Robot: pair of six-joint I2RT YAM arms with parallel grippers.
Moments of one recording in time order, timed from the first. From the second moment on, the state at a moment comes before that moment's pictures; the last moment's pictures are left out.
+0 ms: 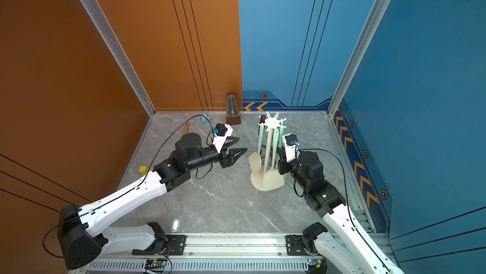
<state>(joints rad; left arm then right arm) -0.78 1.24 1.04 0.06 0.27 -0.08 0.46 0.77 0.74 -0.27 0.06 0.03</state>
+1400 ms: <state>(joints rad) -0.79 1.43 1.15 0.16 0.37 -0.14 0.46 0.79 0.76 -0.27 0.07 0.03</state>
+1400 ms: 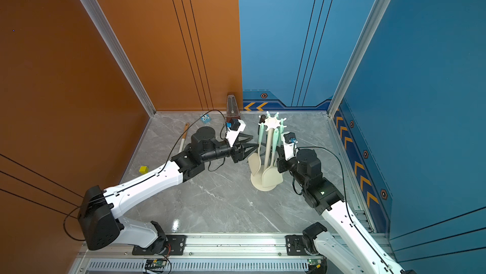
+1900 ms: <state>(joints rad) -0.81 1.52 1.22 0.18 0.39 -0.17 0.46 0.77 0.75 -0.27 0.07 0.03</state>
